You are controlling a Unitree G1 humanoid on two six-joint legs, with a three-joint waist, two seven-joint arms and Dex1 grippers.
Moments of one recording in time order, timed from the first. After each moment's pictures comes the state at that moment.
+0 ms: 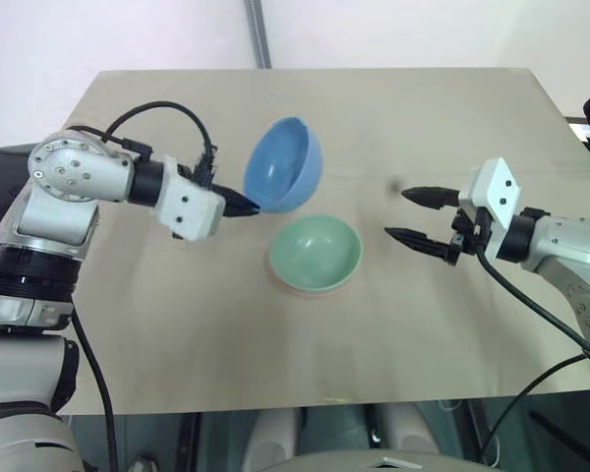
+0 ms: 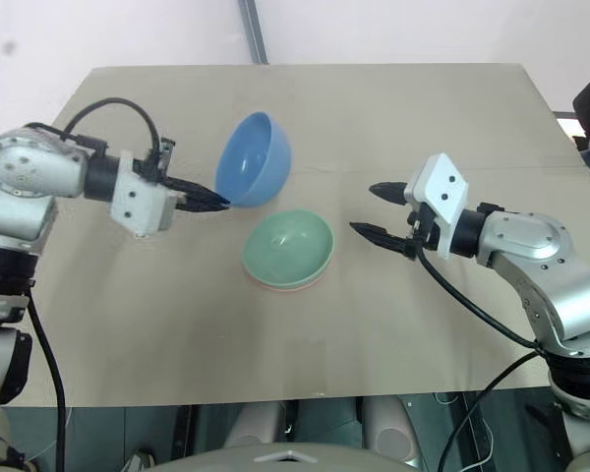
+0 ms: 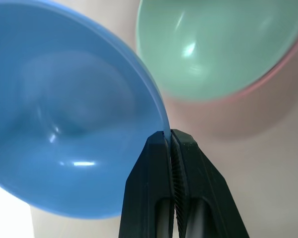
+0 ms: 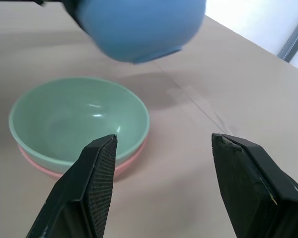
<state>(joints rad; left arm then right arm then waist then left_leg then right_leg) -0.78 1.01 -0.20 0.20 -0.26 -0.62 -1.51 -0.39 -0.74 -0.04 -0.54 0.51 0.66 0.78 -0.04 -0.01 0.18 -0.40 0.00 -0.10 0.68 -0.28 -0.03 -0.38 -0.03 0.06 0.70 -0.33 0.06</state>
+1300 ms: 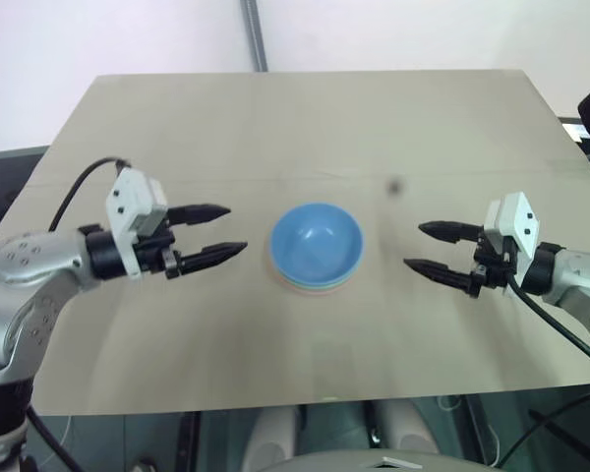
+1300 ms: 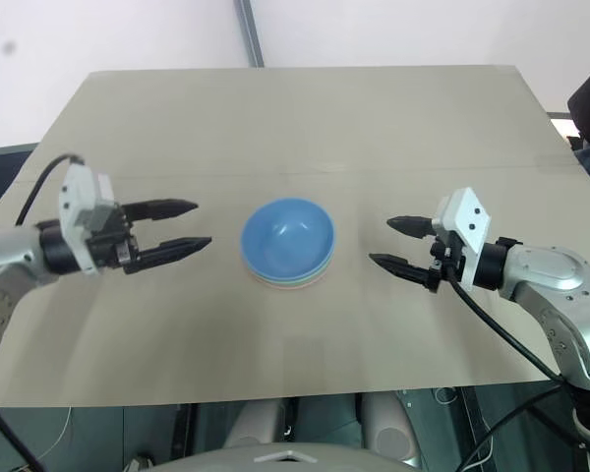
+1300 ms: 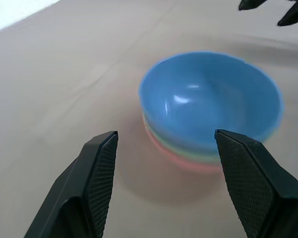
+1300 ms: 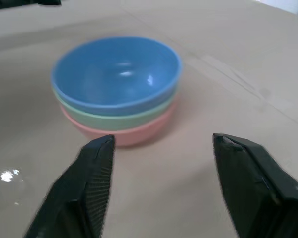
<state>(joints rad) 0.01 0.92 0.39 -0.42 -0.74 0.51 -0.97 -0.19 -0.78 -0.14 -0.55 0.64 0.65 0.87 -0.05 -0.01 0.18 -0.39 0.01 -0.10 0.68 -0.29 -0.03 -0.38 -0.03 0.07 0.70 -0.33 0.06</state>
